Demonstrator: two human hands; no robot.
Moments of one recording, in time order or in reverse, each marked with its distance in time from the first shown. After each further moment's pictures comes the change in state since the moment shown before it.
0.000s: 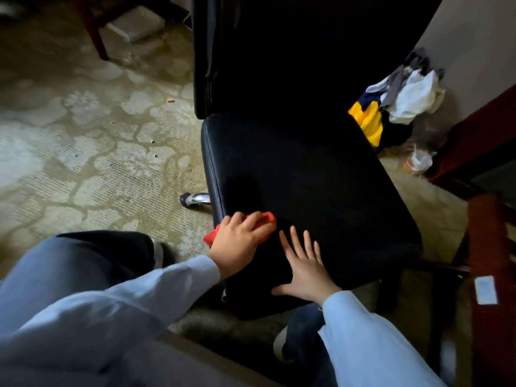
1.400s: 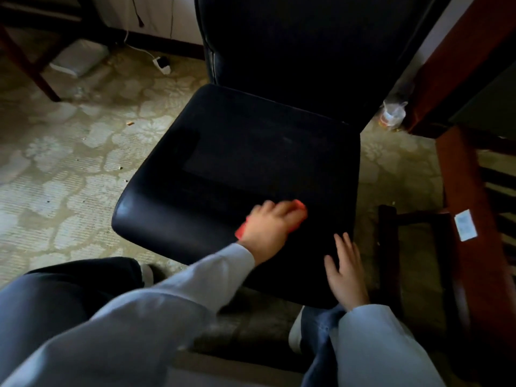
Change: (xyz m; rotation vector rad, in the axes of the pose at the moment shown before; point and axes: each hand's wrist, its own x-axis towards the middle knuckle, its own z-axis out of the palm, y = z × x) left_hand 0.081 0.113 0.026 -0.038 -0.153 0.219; right_hand -0.074 0.097 0.053 0.725 0.584 0.484
